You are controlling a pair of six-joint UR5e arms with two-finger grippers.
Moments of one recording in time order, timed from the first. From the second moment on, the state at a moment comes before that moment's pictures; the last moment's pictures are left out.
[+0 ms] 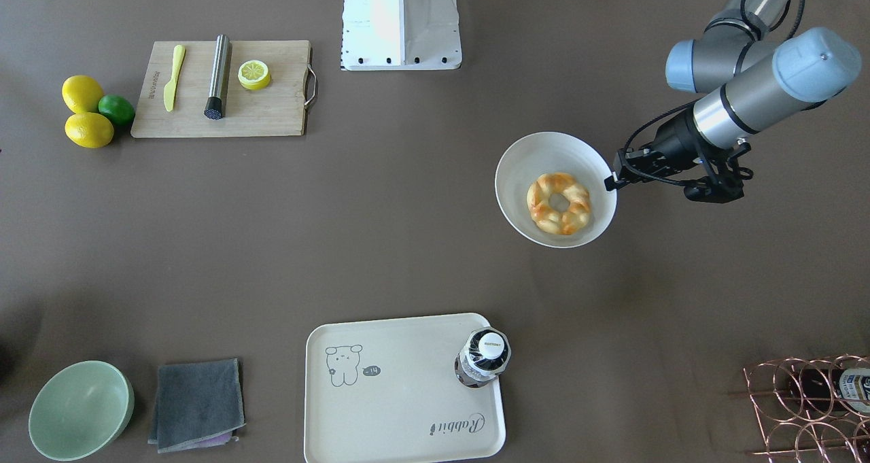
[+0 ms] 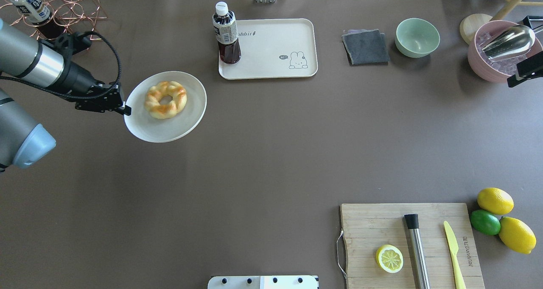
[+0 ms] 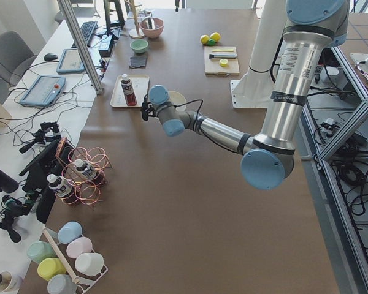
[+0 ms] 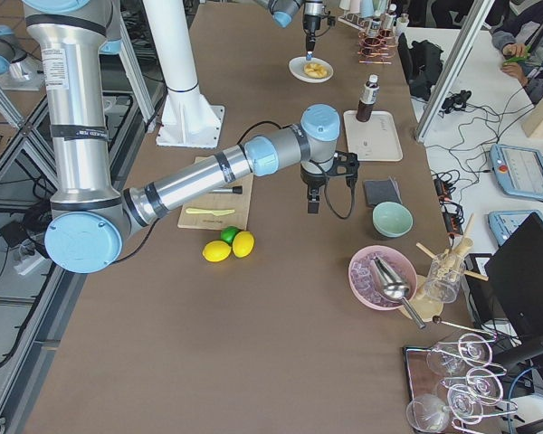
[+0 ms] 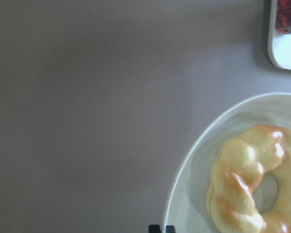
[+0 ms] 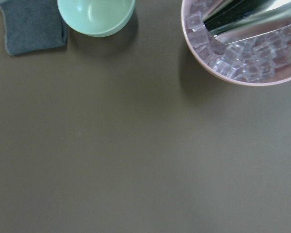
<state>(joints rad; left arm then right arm) -0.95 -1.84 -1.69 -2.16 -2.43 -1.21 1.31 -1.52 1.98 -1.63 2.42 0.51</state>
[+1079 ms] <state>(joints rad) -0.66 -2.31 -1.79 -1.60 -2.14 -1.44 0.89 -1.17 1.99 -1.61 2.22 1.19</state>
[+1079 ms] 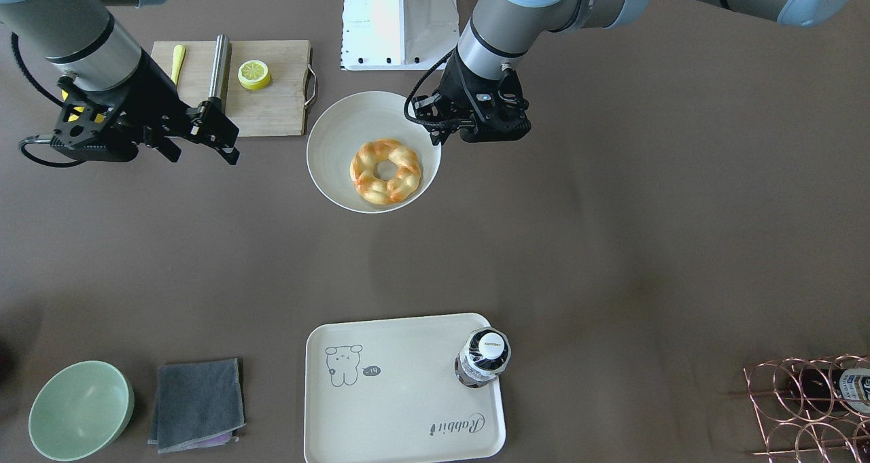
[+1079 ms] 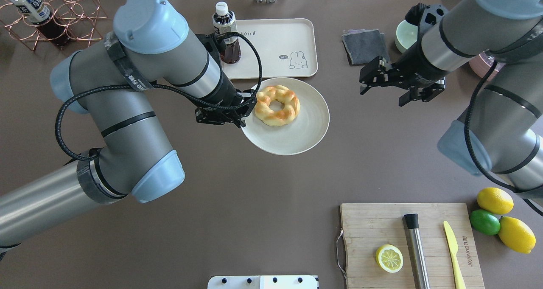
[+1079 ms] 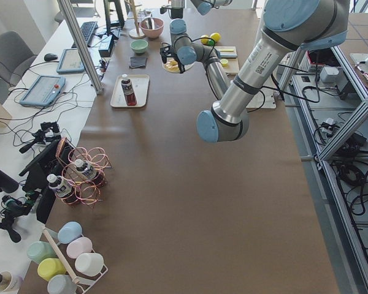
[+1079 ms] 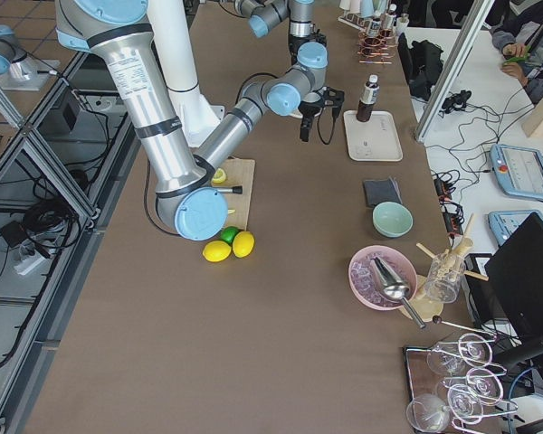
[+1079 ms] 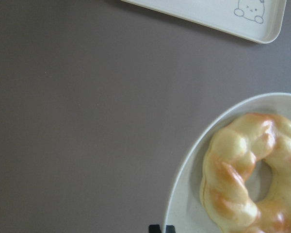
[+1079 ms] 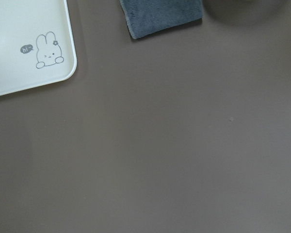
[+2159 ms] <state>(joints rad) -0.61 -2.34 -1.81 -1.61 -2.07 -1.54 0.75 -1.08 1.99 -1.61 2.12 1.34</state>
